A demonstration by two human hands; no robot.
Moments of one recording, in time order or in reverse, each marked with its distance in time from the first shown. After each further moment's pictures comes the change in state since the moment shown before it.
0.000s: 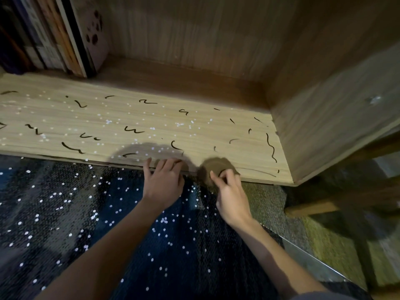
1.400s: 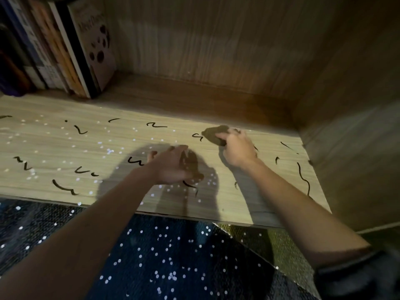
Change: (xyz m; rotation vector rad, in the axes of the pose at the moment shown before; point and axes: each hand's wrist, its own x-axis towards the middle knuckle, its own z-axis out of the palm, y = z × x) left_hand 0.144 -0.050 -0.028 -0.414 -0.434 0.006; right_hand 0.229 0.016 -0.021 -0.152 -0.017 0.024
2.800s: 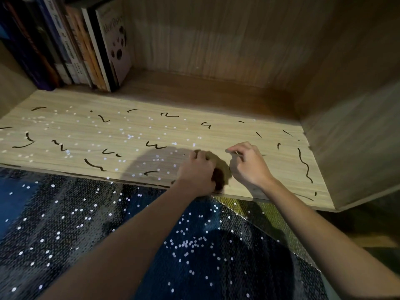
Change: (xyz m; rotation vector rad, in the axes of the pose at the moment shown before) left_hand -0.060 0.053 0.045 0.434 0.111 -0.024; right_hand -0.101 -0.006 0.000 0.382 0.032 -0.006
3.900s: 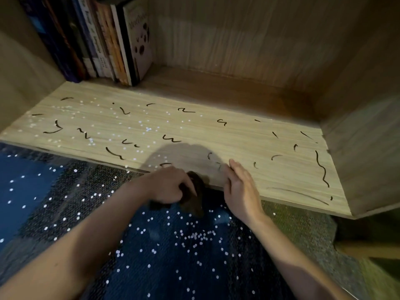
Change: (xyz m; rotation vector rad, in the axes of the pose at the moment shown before) left_hand -0.065 -0.074 -0.019 -0.276 -0.288 0.129; right_hand -0.058 -0.017 0.067 -0.160 0.040 -0.155
